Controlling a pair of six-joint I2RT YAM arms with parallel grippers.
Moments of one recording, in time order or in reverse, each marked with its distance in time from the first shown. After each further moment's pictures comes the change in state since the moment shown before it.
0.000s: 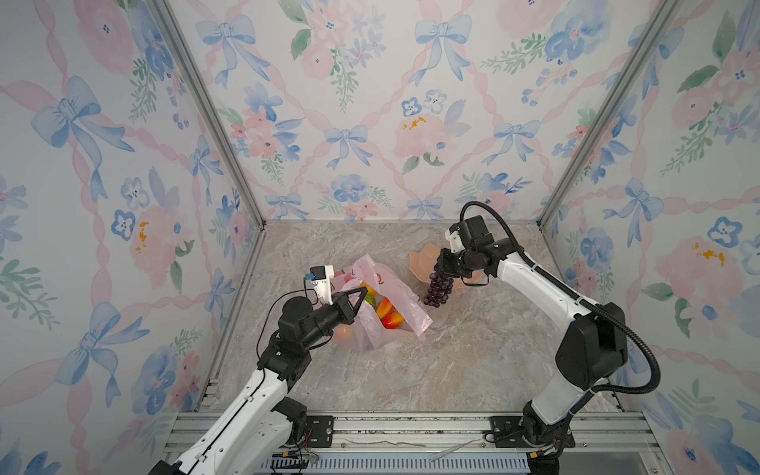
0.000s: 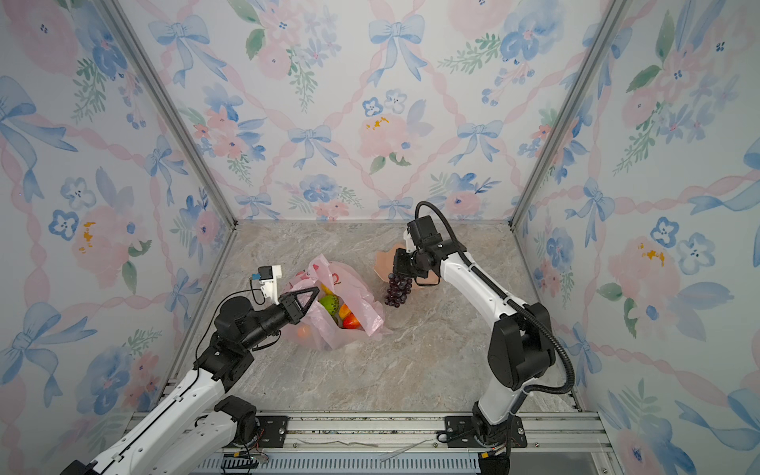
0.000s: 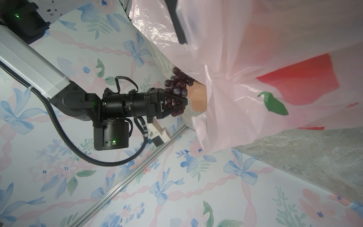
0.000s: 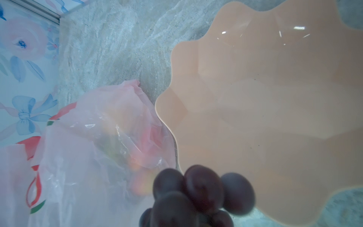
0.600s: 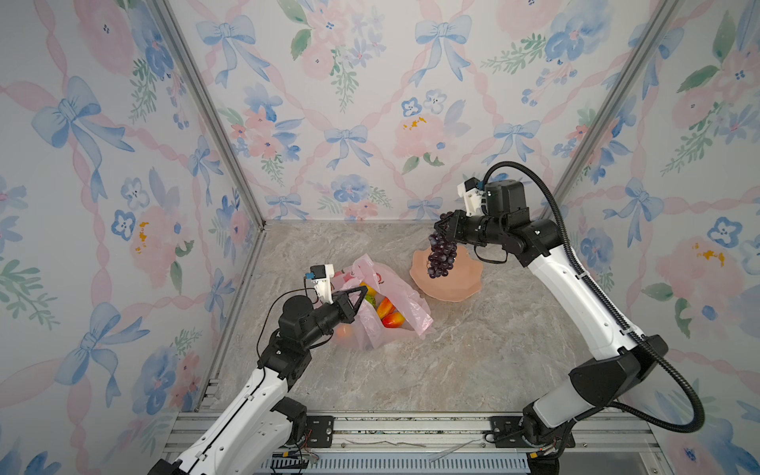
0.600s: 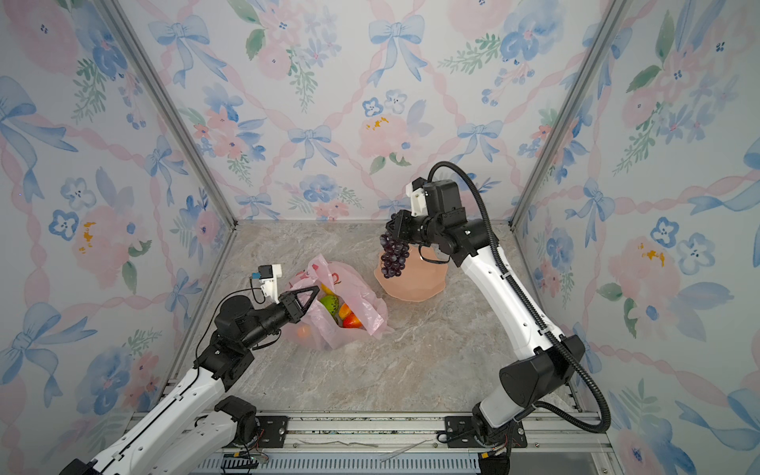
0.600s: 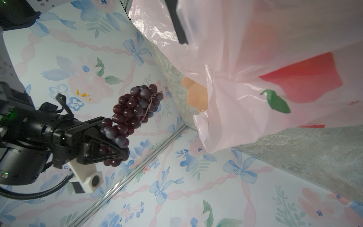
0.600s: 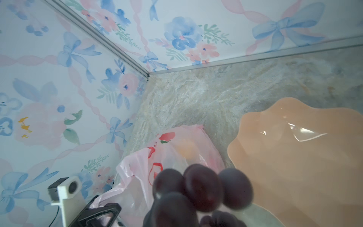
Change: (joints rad) left arm 0.000 0.011 0.012 -0.003 0.000 0.000; right arm 0.057 -0.107 0.344 -0.041 -0.098 0.036
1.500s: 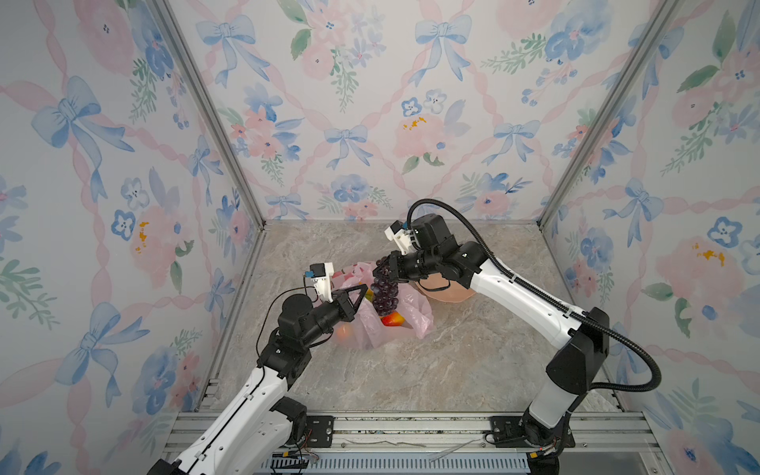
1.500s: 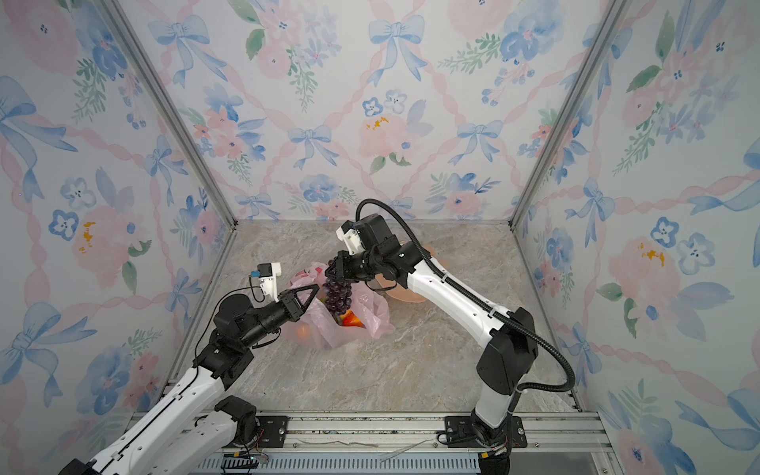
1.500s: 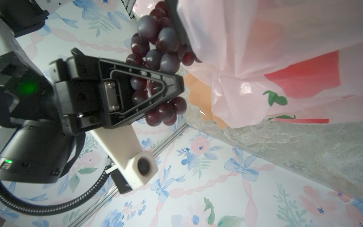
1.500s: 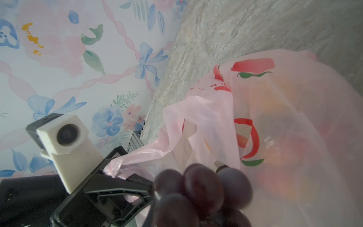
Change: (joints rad) left arm 0.001 0.003 0.016 -0.006 0.000 -0.004; right arm 0.296 0.171 -0.150 0.154 -0.148 0.108
